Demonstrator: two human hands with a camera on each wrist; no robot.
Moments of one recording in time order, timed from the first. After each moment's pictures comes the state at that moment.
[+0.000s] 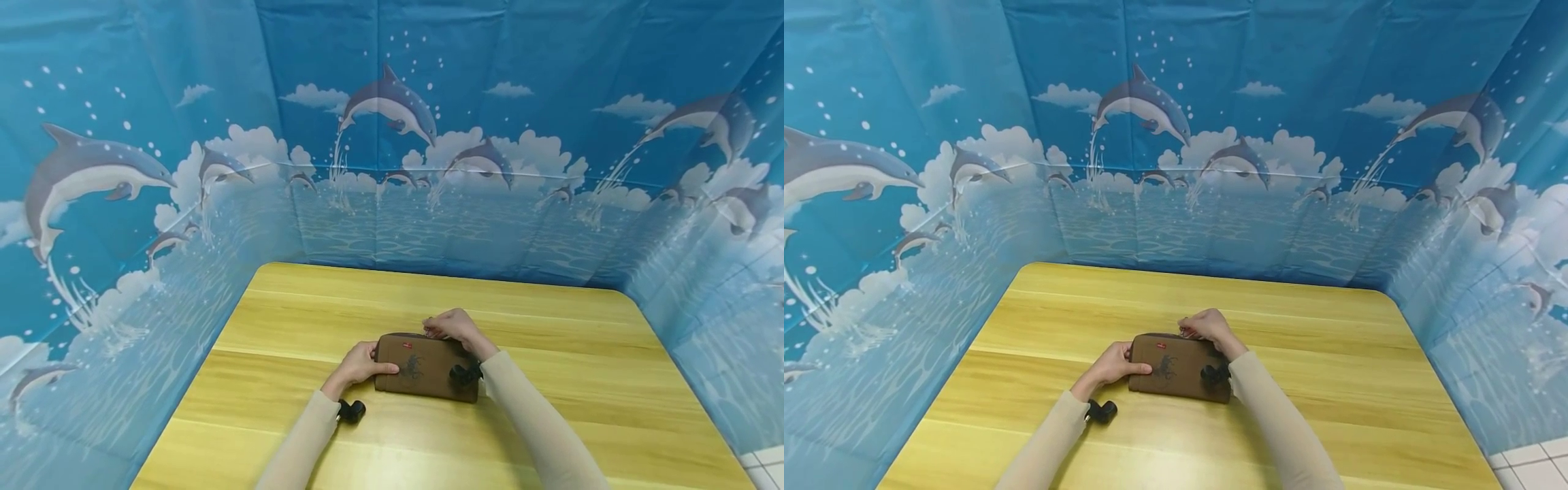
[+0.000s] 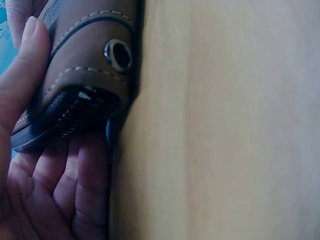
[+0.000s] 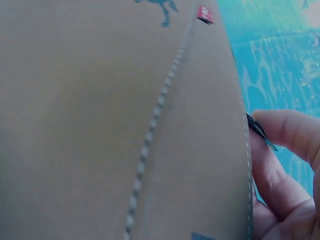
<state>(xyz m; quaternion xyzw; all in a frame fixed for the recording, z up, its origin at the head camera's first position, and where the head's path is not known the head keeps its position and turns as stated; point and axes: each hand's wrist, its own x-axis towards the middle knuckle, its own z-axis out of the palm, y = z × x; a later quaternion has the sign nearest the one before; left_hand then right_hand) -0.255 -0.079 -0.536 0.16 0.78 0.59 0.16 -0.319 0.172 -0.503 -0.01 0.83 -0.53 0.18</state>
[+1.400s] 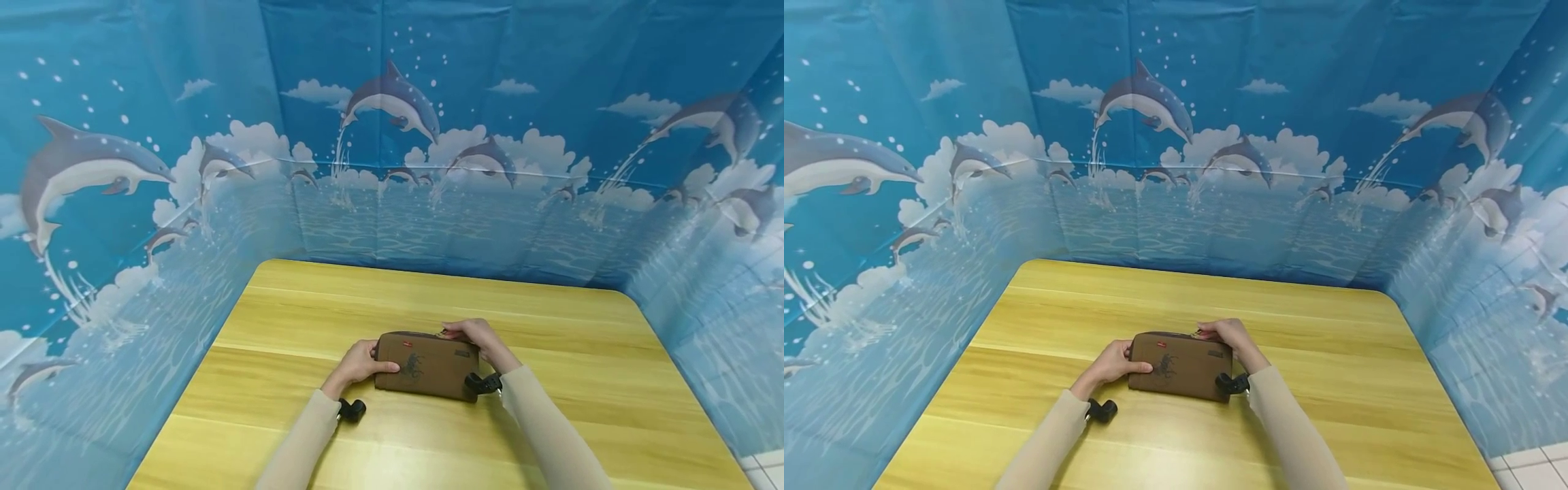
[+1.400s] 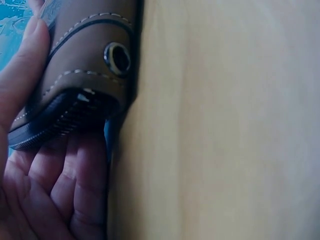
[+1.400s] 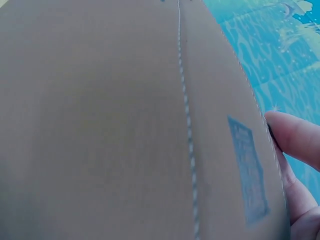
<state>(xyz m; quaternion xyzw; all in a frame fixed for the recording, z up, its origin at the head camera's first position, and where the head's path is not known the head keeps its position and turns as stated) -0.271 -0.079 -0.571 0.16 0.79 0.57 0.13 -0.312 0.205 -0.519 0.06 0.79 -0.59 0.18</state>
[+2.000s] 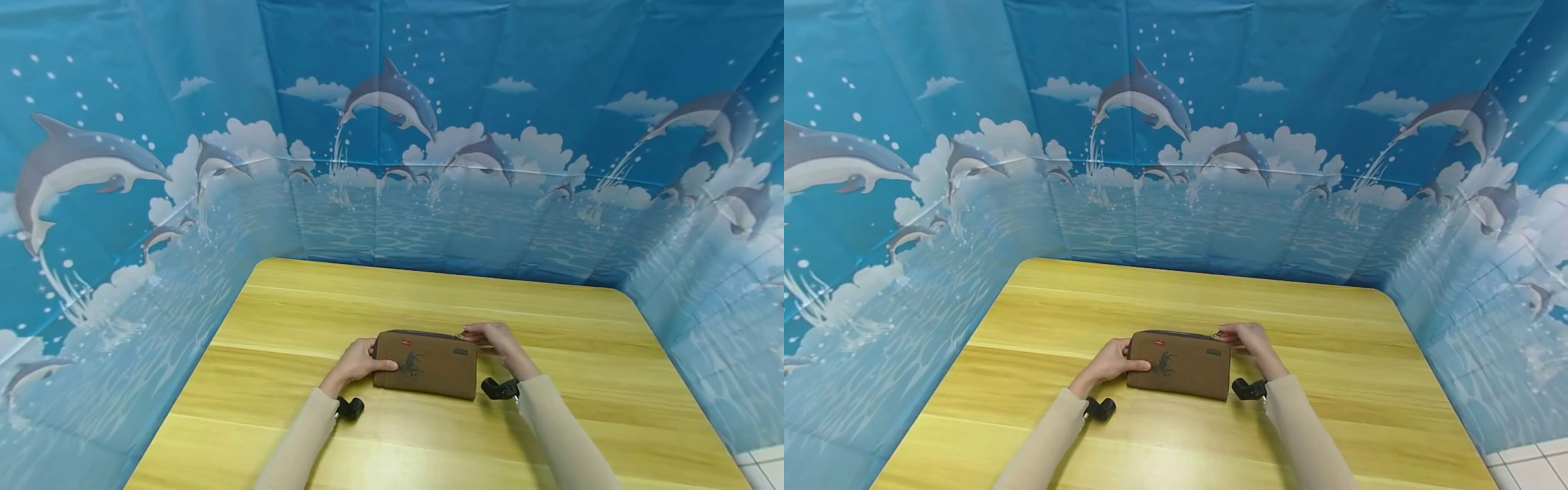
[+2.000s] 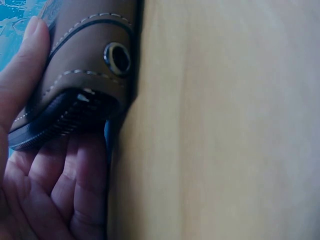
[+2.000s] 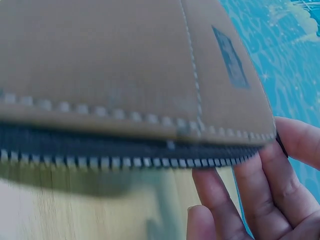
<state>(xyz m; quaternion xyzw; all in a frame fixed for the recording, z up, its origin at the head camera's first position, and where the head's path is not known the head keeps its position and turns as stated) -0.272 -0.078 -0.573 0.15 0.80 0.57 0.14 -0.300 0.248 -0.523 0.08 0.78 -0.60 0.15</state>
